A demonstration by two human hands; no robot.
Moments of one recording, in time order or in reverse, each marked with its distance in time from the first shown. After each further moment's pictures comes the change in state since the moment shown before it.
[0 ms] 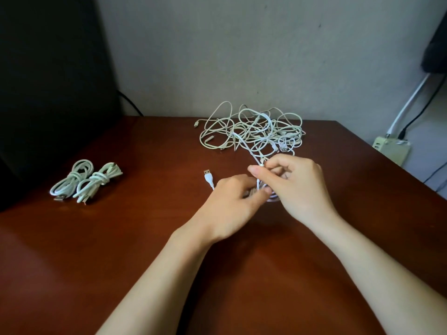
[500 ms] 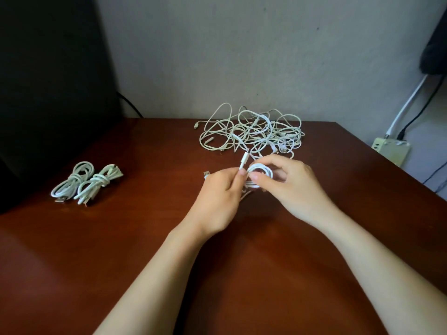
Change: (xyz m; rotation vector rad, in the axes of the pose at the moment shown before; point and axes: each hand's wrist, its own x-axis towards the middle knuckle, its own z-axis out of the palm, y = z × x) left_hand 0.001 -0.001 -0.006 -0.030 0.214 -0.044; right_hand 0.006 0.007 -0.005 -0.063 -0.205 -0.017
